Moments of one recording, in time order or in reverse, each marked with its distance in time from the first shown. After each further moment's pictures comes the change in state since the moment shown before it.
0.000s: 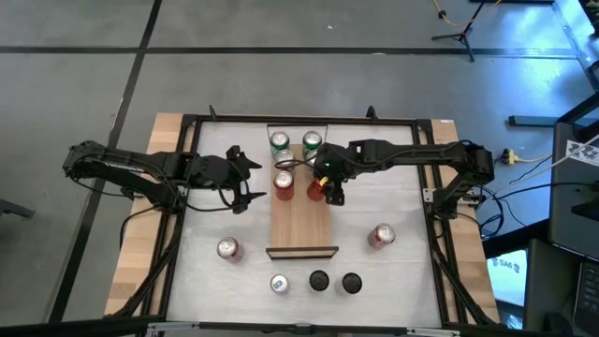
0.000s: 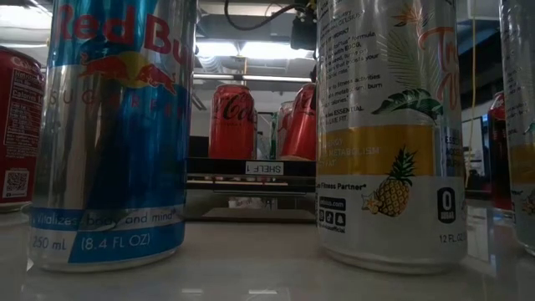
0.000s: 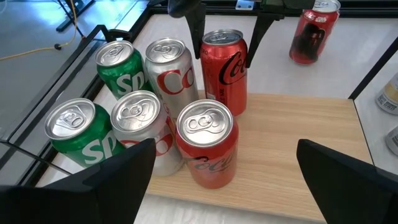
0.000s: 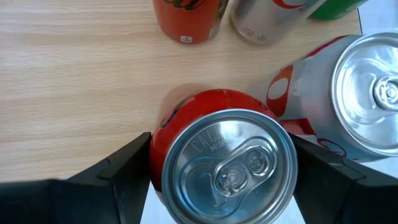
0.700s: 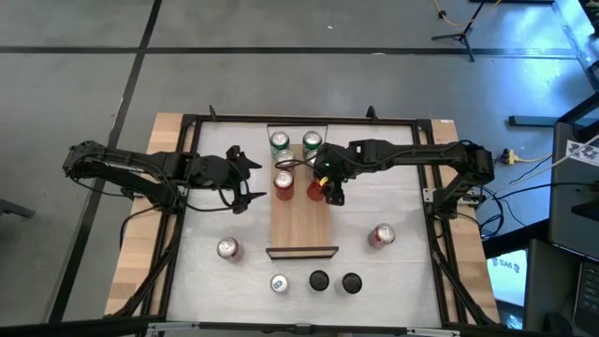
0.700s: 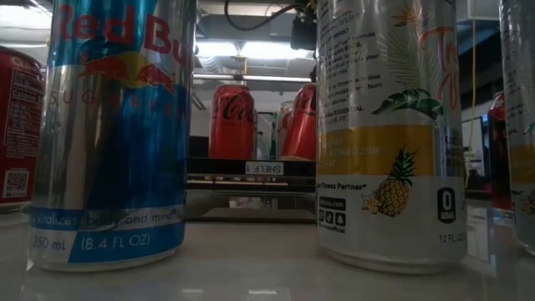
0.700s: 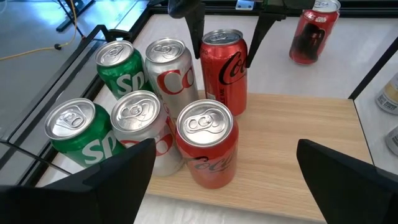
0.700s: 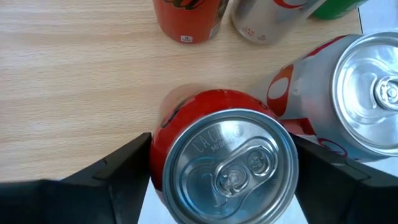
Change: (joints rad) left arm 0.000 0.000 0.000 0.000 0.000 0.000; right arm 0.000 0.000 0.000 0.000 0.000 0.000
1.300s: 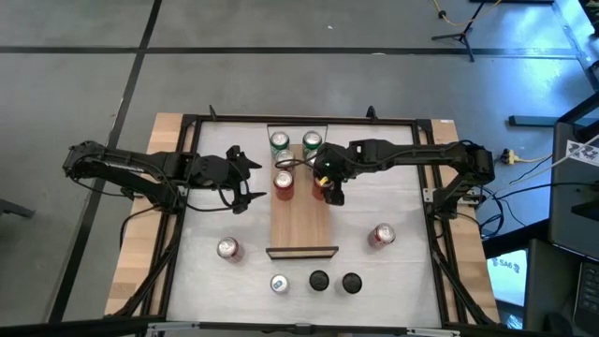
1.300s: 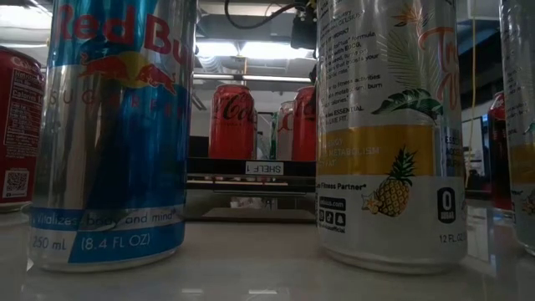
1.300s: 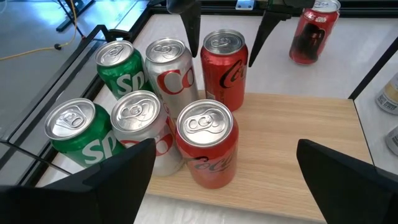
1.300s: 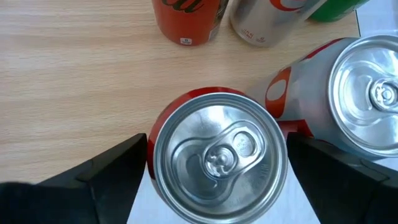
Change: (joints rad) left arm 0.000 0.000 0.000 0.000 0.000 0.000; right arm 0.000 -0.002 0.000 0.003 0.000 0.000
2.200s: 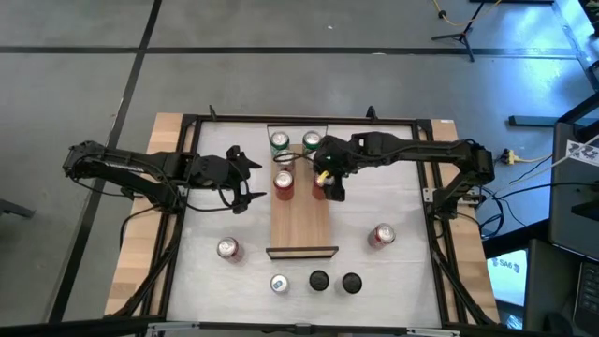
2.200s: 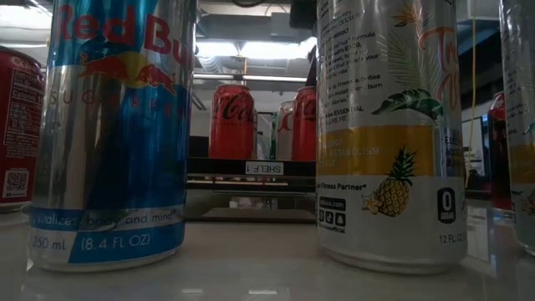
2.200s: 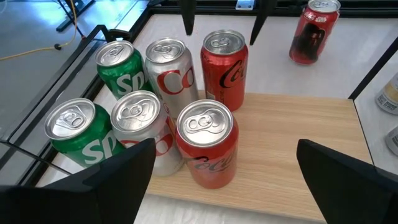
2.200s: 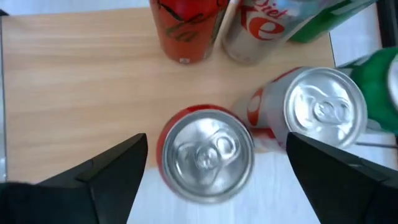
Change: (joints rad) left arm 0.000 0.000 0.000 0.000 0.000 0.000; right arm 0.000 0.001 0.147 -0.130 0.000 0.000
